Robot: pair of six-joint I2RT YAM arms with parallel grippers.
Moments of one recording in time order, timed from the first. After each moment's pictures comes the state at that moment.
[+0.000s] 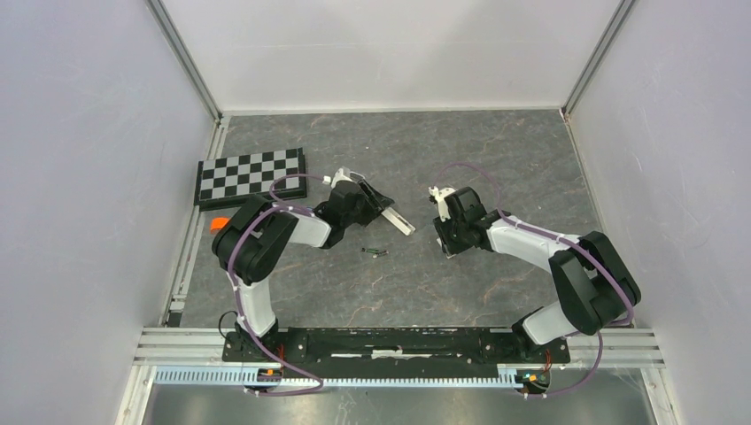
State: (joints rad) left arm -0.58 1.89 0.80 0.57 0.02 -1.09; right arm 0.52 1.50 0.74 -0.31 -0.02 0.05
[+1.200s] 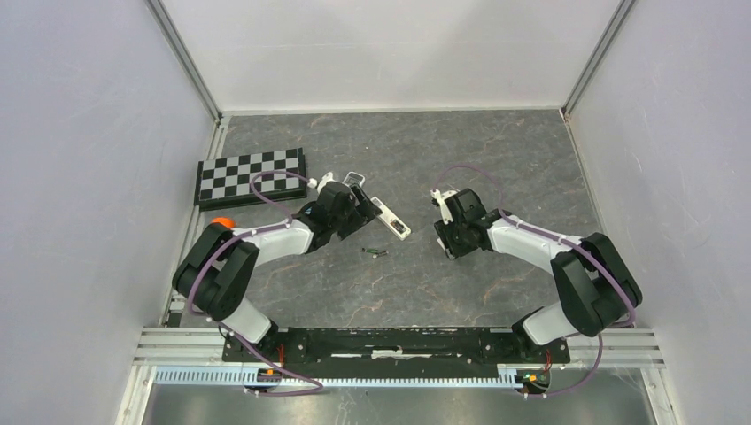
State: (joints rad) left arm -0.58 1.59 0.75 0.12 -0.07 -1.03; right arm 0.52 1.49 0.74 -0.39 0.02 0.05
